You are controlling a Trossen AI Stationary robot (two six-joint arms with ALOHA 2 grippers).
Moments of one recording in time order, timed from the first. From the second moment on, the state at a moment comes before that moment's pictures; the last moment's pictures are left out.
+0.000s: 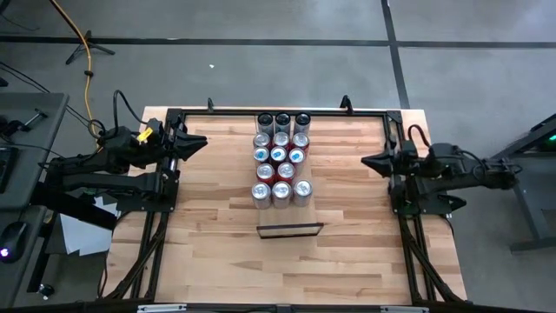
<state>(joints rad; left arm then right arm) 0.08 0.45 0.63 0.07 -0.10 -0.26 0.09 0.28 0.50 -0.20 0.21 0.24</state>
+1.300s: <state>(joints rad) 0.08 0.45 0.63 -0.03 -0.12 -0.26 -0.05 0.22 0.12 0.10 -0.01 0.32</state>
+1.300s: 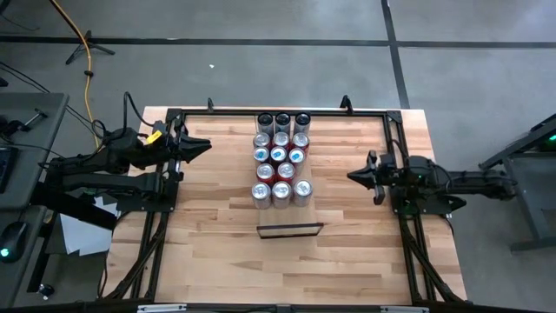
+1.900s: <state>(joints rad) 0.08 0.45 0.63 -0.03 -0.12 -0.26 -0.05 0.07 0.01 0.10 0.01 0.32</state>
